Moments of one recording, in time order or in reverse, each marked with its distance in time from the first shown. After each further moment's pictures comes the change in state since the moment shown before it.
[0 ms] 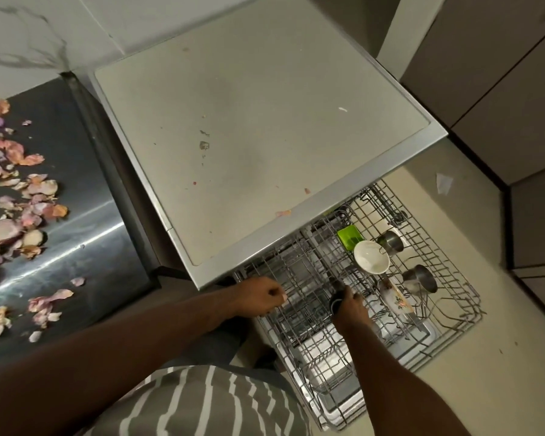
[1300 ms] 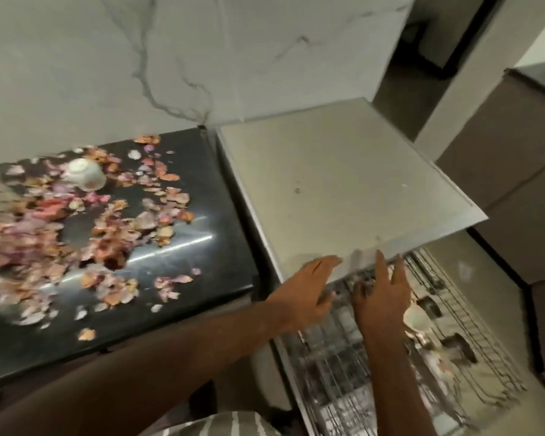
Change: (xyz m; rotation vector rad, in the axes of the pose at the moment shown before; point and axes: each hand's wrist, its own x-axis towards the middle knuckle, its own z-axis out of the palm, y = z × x) left_hand -0.122 -0.022 -0.041 0.129 0.666 0.522; right_hand -0.164 -0.158 -0.077 0.175 0.825 -0.555
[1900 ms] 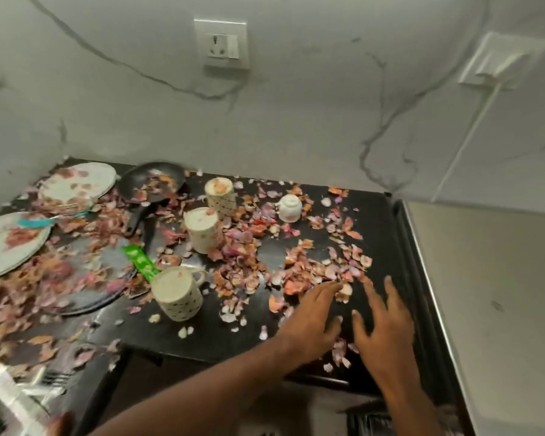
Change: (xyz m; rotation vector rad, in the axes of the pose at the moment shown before) left_hand -0.179 -0.181 -0.172 -0.056 0.548 -0.339; right_hand -0.047 -0.314 0.107 0.150 -0.223 -0.654
